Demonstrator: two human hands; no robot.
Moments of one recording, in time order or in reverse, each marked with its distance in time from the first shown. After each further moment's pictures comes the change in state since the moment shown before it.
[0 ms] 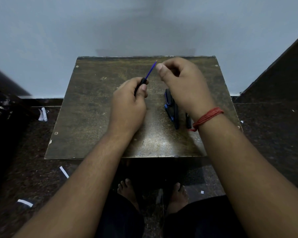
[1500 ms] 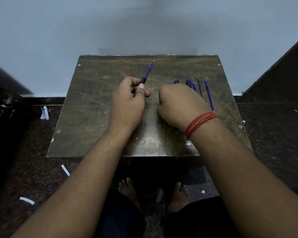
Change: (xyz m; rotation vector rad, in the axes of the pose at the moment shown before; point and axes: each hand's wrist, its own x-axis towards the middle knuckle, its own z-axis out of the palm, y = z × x) left_hand 0.002 -0.003 0.000 -0.094 -0.008 -0.179; right_hand -0.020 -0.015 0.011 -0.797 -0.385 -0.037
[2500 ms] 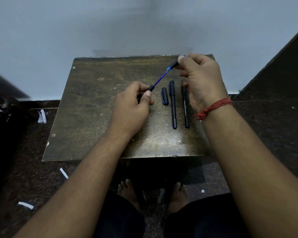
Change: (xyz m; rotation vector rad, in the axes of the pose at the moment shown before) left_hand -0.007 0.004 0.003 0.092 -0.152 0.112; right_hand 0.037 0.053 0.003 1.441 0.523 0.291
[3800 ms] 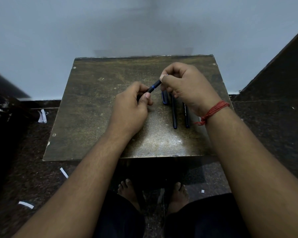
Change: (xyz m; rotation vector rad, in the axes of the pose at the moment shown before) left_hand 0.000 -0.004 -0.001 0.042 0.005 0.013; right_hand -0.012 -0.001 -0.002 -0.420 -0.428 -0.107
